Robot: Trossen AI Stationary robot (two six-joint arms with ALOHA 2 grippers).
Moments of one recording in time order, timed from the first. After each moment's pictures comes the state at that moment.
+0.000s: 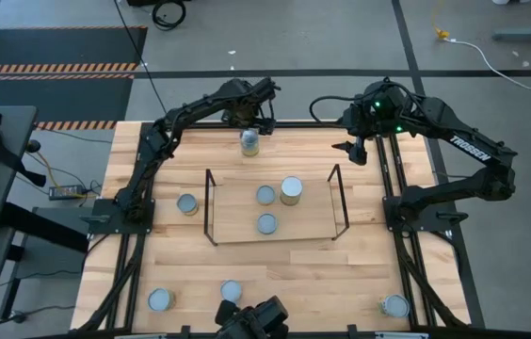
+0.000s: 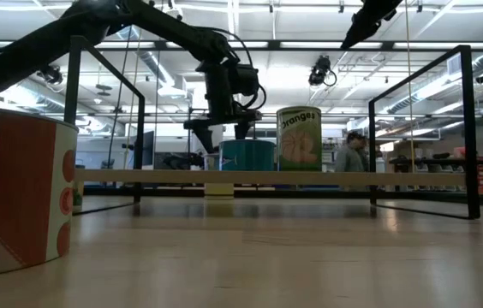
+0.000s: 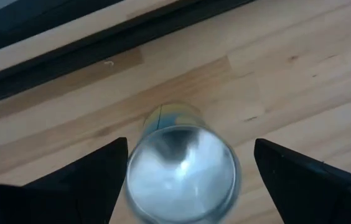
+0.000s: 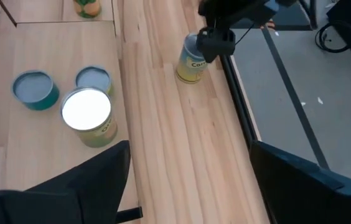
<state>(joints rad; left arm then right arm) 0.61 2.30 2.17 -1.20 -0.06 -0.59 -0.49 1.13 1.41 -1.04 -0.10 -0.34</state>
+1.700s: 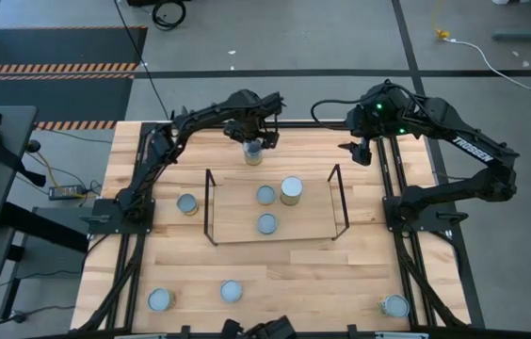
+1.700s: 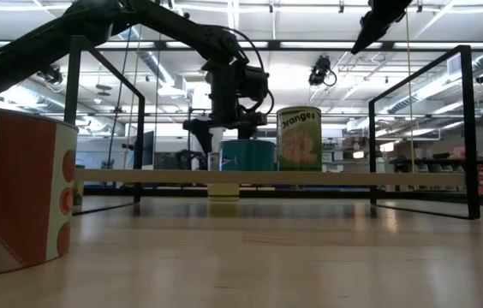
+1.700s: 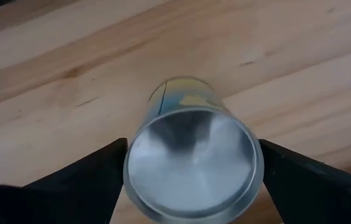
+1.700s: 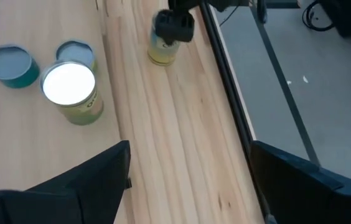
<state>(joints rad) 0.52 2.32 2.17 -1.30 -0.02 -0.70 -0.49 1.11 1.41 -1.12 -0.02 -0.34</state>
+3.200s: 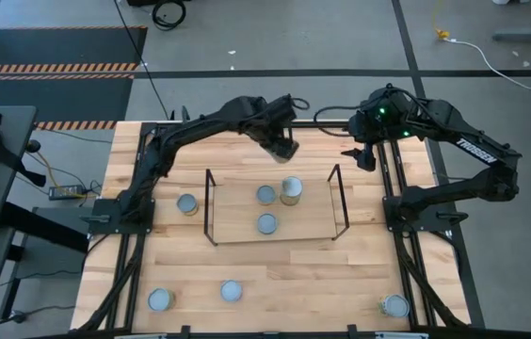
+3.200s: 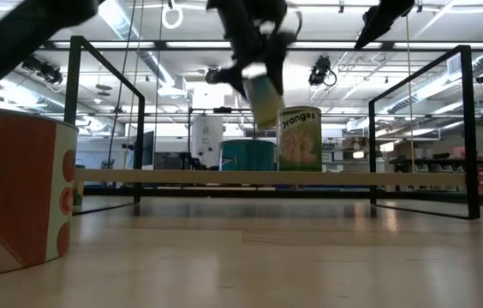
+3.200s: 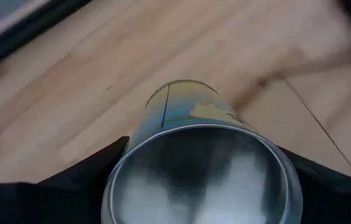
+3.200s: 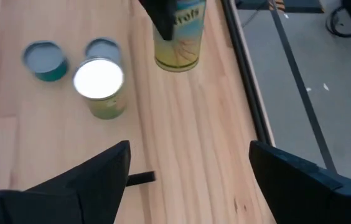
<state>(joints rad) 0.31 2.19 2.34 -1.23 -0.03 -0.54 -0.45 1.09 1.41 -1.16 -0.07 -0.34</state>
